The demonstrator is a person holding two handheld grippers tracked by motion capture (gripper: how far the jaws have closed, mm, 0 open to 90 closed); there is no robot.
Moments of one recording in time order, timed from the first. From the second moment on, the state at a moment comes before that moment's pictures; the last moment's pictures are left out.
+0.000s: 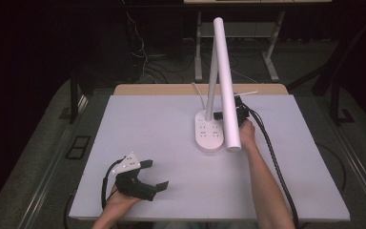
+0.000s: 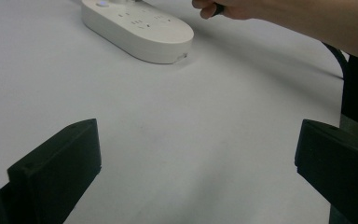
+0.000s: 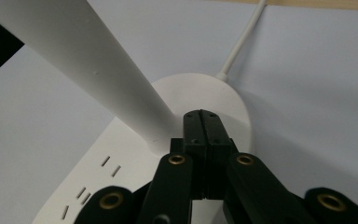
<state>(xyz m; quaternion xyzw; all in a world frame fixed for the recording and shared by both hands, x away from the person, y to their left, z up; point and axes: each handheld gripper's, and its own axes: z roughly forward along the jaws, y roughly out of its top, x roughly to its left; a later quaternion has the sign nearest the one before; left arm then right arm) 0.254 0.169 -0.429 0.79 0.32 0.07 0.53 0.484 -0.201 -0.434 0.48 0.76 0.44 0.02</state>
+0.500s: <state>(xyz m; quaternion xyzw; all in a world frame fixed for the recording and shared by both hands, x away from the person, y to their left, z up) 0.254 0.169 -0.429 0.79 0.32 0.07 0.52 0.479 -0.198 -0.437 0.49 0.75 0.45 0.04</state>
